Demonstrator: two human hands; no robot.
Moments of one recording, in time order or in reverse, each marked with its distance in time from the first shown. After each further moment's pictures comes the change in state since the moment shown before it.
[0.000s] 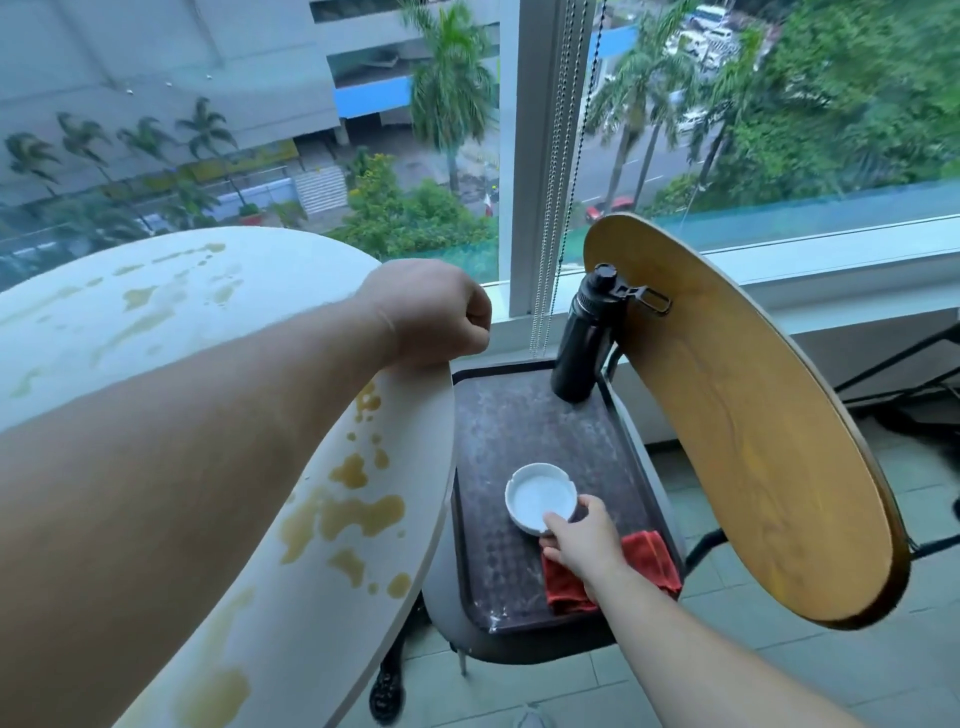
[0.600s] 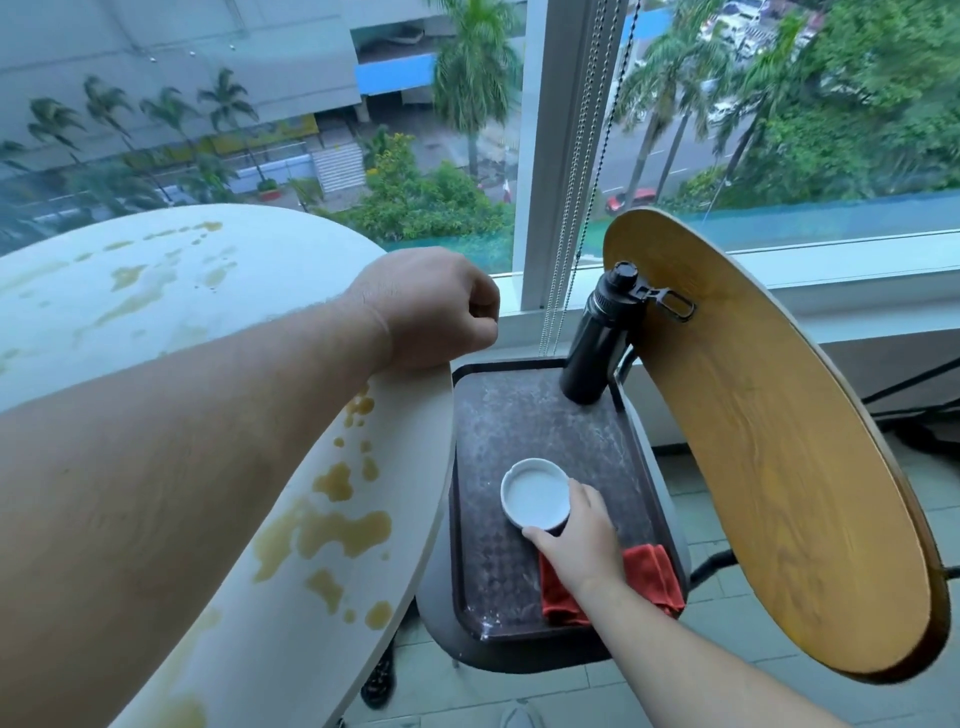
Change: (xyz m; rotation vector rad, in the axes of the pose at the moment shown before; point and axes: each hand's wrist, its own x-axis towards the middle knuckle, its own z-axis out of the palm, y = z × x) left_hand -0.004 0.001 0.001 -0.096 0.073 -0.022; right_hand 0.007 0.005 -0.003 -0.622 0.078 -0.466
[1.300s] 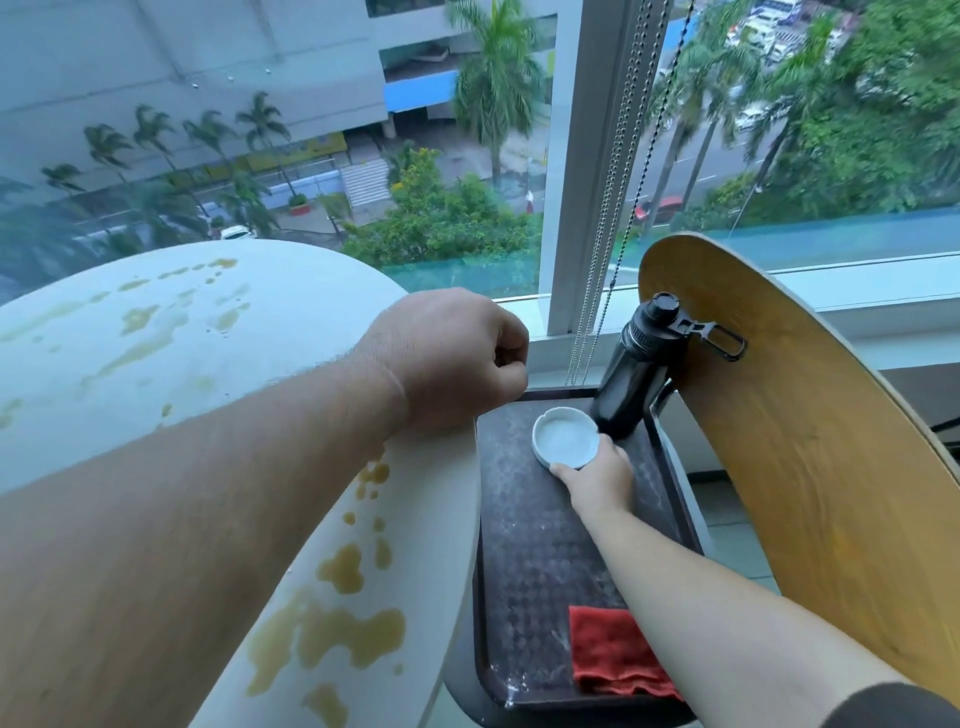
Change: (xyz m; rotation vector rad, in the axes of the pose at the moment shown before) left_hand 0.003 -0.004 0.005 -0.046 0.031 0.028; right_hand 0.132 -0.052 0.003 0.120 0.112 0.186
